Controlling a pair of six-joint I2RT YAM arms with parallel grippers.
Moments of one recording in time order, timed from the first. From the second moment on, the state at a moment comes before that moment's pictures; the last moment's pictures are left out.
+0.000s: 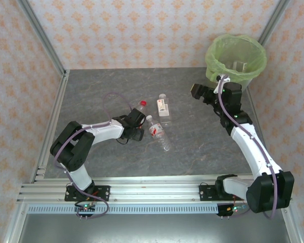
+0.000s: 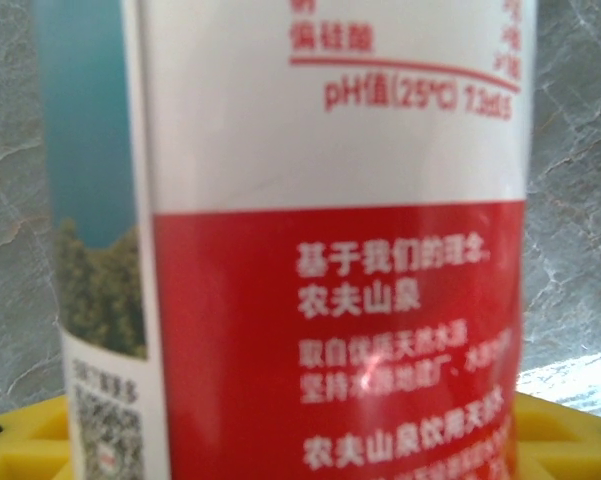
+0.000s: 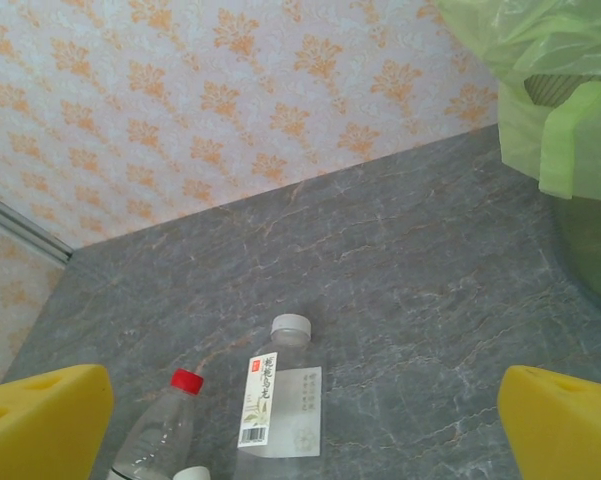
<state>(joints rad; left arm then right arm) -0.57 1.72 0.93 -0.40 -0.18 -0.32 0.13 1.16 0.96 -0.16 -0.21 0.44</state>
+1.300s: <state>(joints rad) -0.65 1.46 1.00 -0.33 0.24 -0.38 0.28 1.42 0.91 0.16 -0.51 1.02</state>
